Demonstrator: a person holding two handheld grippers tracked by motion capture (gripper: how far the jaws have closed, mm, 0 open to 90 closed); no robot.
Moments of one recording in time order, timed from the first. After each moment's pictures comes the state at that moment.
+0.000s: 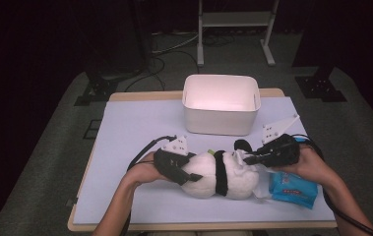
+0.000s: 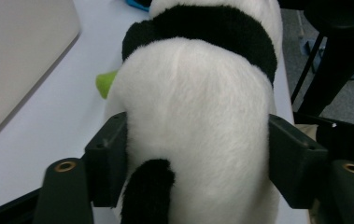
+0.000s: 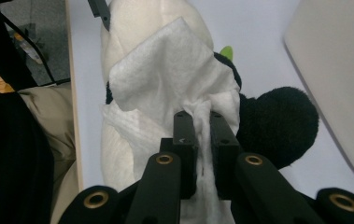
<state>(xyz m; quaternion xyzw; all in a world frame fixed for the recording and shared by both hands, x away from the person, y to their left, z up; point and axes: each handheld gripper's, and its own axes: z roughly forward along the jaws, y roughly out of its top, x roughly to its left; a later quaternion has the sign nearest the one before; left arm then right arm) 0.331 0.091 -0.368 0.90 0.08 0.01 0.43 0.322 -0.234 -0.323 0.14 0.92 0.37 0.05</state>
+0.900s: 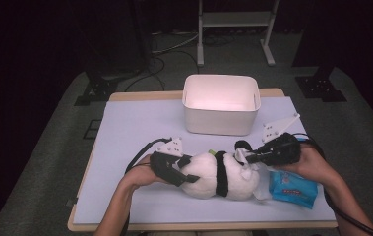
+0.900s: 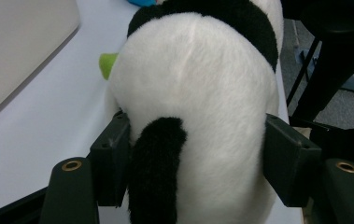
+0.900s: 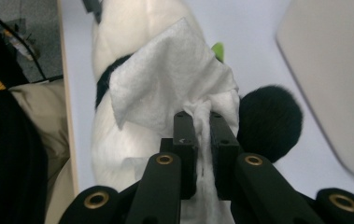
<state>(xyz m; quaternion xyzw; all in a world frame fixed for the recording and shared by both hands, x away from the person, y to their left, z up) 0.328 0.102 -0.376 0.89 0.09 0.01 0.44 0.324 -0.233 -0.318 0.15 0.92 0.36 0.06</state>
